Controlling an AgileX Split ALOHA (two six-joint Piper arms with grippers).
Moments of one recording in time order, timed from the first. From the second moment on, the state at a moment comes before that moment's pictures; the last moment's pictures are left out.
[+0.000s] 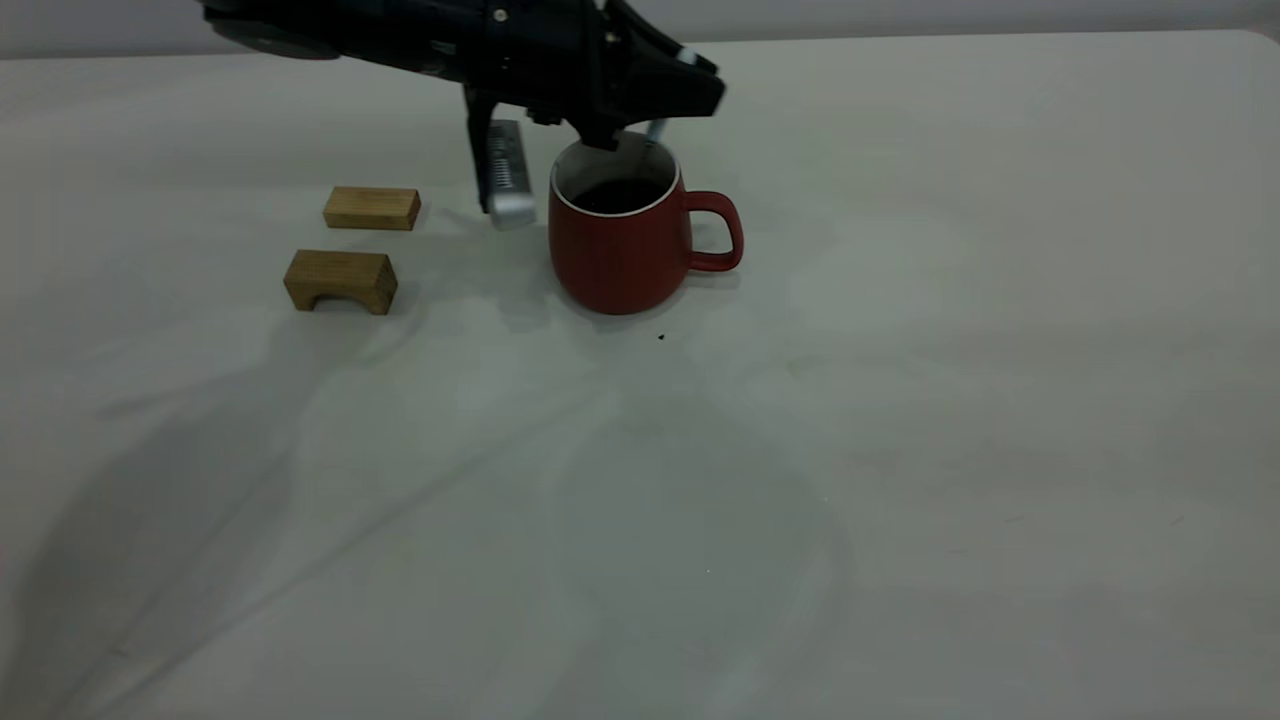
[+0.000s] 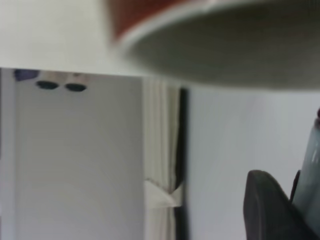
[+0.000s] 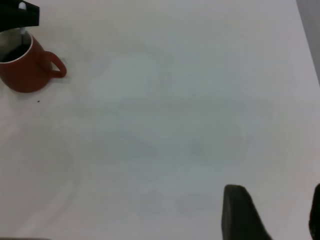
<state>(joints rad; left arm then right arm) -0.27 2.59 -1.70 -1.61 0.82 -0.85 -0.03 0.02 -0.47 0.08 1.13 -0.05</state>
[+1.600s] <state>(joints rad) -0.25 2.58 -1.71 -1.51 0.87 -0.72 -0.03 0.02 -0.47 0.08 1.13 -0.05</state>
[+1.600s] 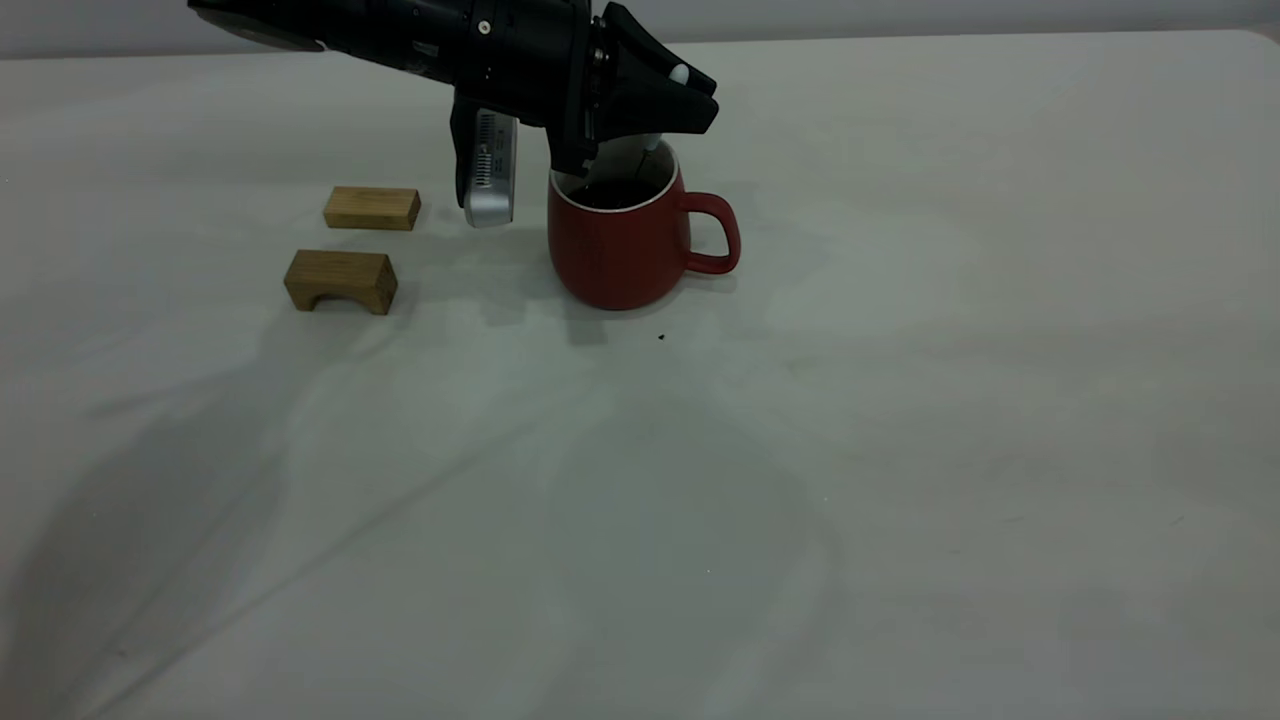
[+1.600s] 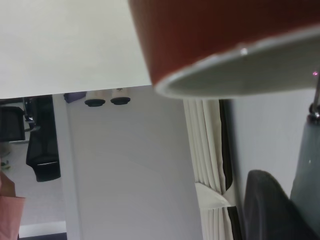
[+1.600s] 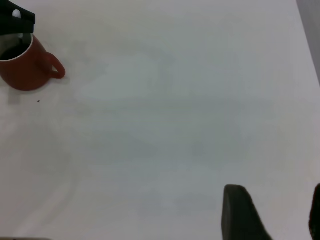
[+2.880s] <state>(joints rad) -0.25 2.34 -1.71 -0.74 0.98 -0.62 -0.03 0.02 -0.47 0.08 1.13 -0.05</state>
